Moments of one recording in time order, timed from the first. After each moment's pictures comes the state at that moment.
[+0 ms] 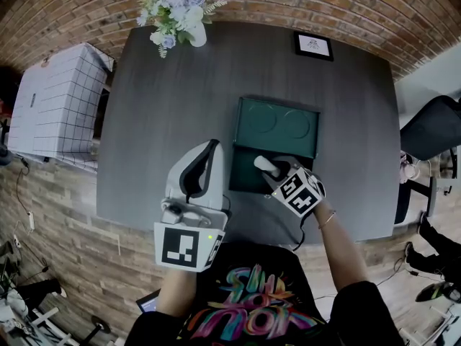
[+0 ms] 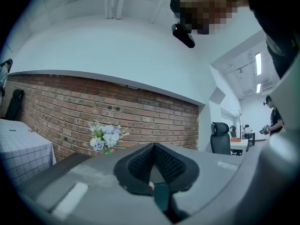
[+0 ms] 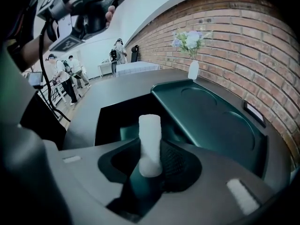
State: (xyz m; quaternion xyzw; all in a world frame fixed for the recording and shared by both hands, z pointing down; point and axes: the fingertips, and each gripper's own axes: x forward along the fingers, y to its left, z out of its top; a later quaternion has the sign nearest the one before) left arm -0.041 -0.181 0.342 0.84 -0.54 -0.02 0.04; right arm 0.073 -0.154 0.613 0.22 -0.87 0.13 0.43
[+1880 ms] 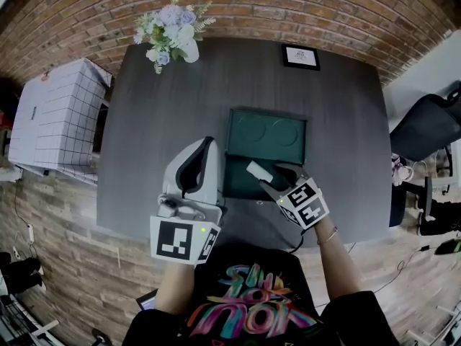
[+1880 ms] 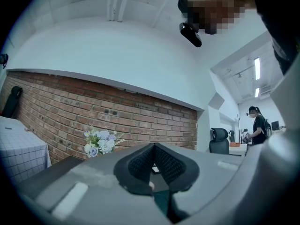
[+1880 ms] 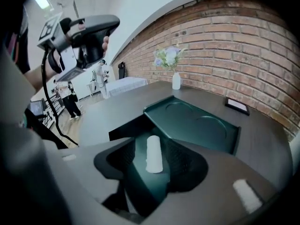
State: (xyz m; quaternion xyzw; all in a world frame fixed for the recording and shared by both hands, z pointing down) left arm -0.032 -0.190 0.319 0.84 -0.53 -0.04 0.04; right arm 0.093 -0.152 0.554 0.30 -0.87 0.18 0.35
